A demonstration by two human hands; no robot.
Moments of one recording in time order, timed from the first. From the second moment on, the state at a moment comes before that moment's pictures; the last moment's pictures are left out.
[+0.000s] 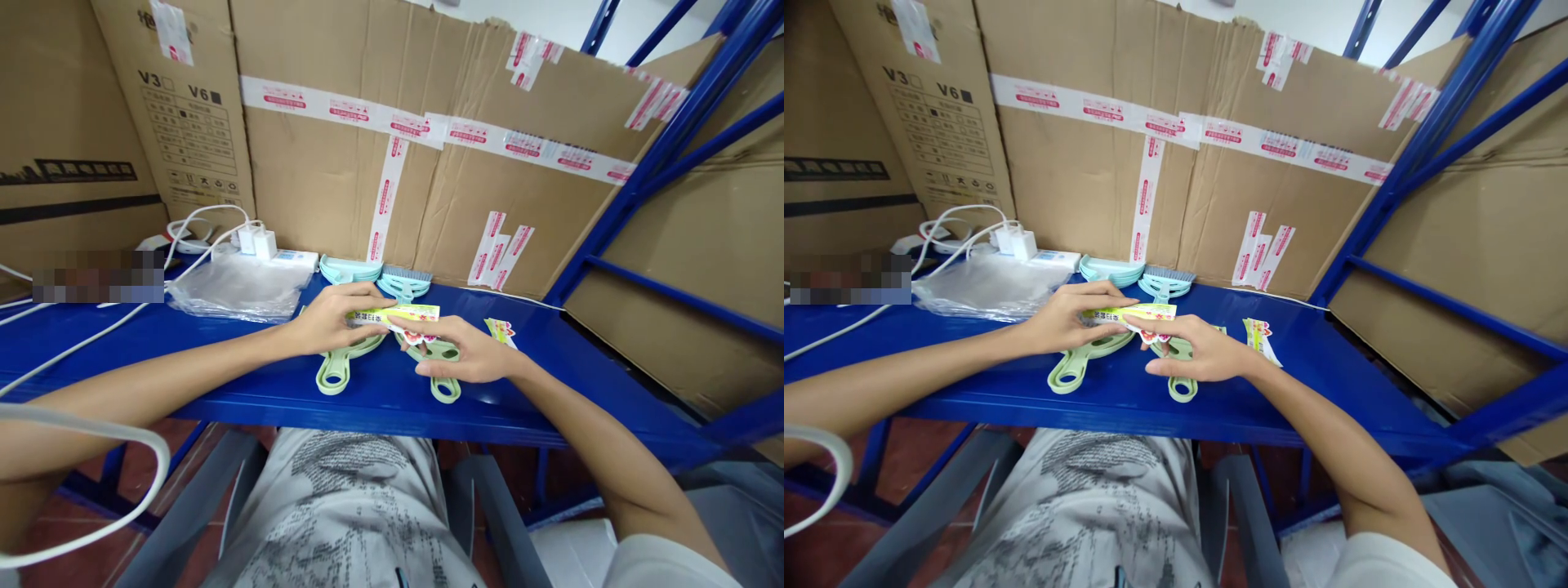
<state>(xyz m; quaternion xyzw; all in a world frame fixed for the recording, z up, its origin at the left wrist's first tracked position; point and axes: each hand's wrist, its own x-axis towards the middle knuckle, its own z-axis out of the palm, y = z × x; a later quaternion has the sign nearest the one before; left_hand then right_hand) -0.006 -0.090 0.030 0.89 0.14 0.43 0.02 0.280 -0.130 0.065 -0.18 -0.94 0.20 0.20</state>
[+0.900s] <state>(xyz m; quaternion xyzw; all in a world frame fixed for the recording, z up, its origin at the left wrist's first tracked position) -0.052 -0.033 0.042 0.94 0.30 0.15 0.04 0.320 -0.075 0.072 -0.40 -0.89 0.08 0.22</state>
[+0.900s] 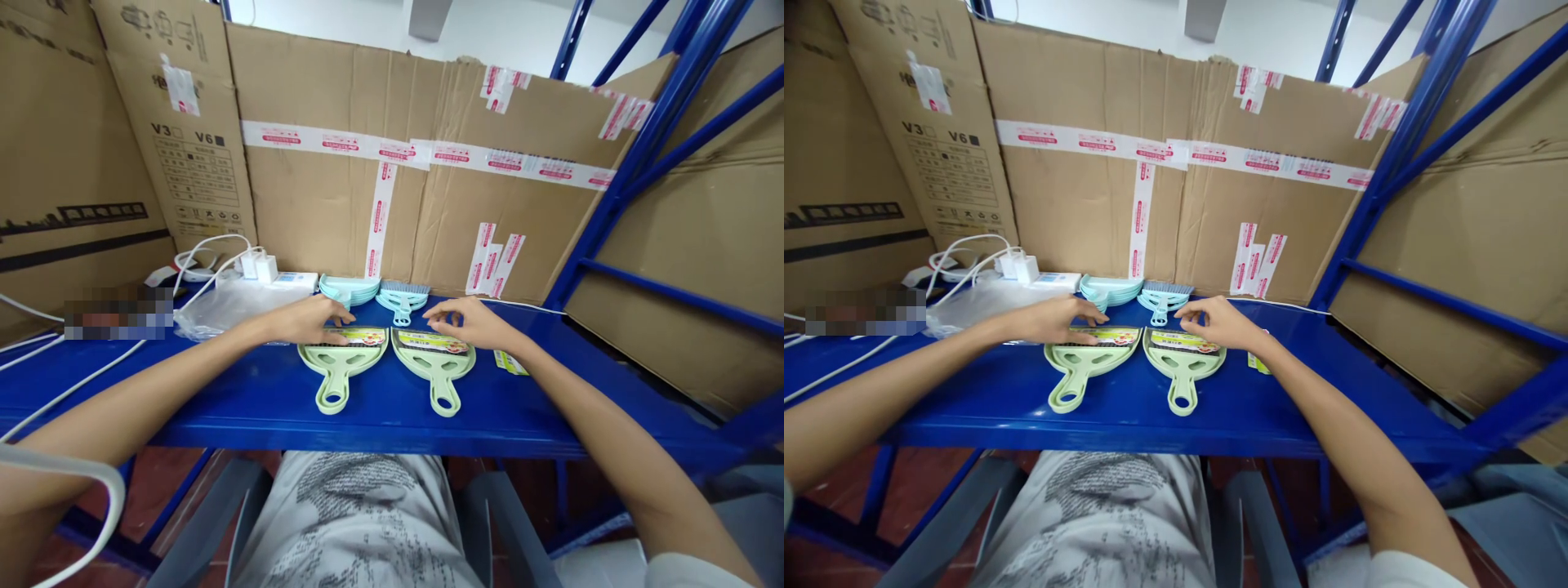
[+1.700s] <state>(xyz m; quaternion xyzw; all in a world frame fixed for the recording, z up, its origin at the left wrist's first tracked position) -0.039 -0.044 0.043 0.91 0.31 0.27 -0.03 0.326 -0.067 0.062 -0.39 -0.90 0.04 0.16</state>
